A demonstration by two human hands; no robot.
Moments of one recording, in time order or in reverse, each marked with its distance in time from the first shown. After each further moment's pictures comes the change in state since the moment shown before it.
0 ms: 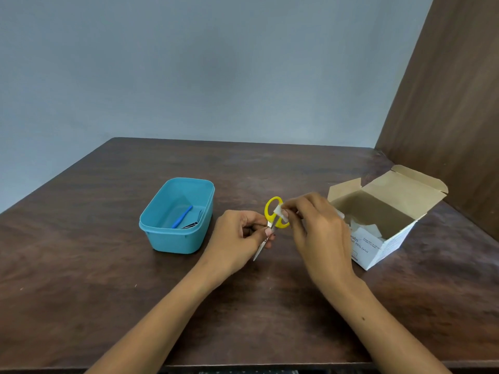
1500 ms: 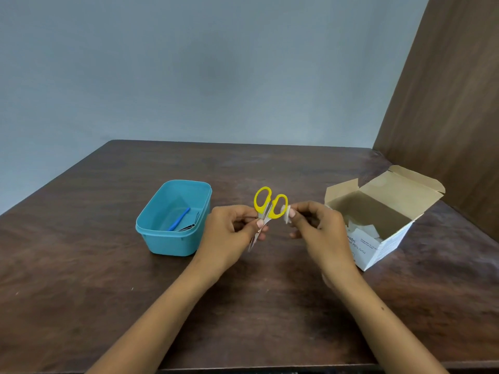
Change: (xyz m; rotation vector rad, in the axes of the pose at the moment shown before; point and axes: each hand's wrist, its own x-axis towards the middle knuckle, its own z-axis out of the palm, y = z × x) left_hand 0.005 0.000 -0.001 -0.105 0.124 -0.019; right_hand 0.005 0.008 0.002 0.709 -0.151 0.615
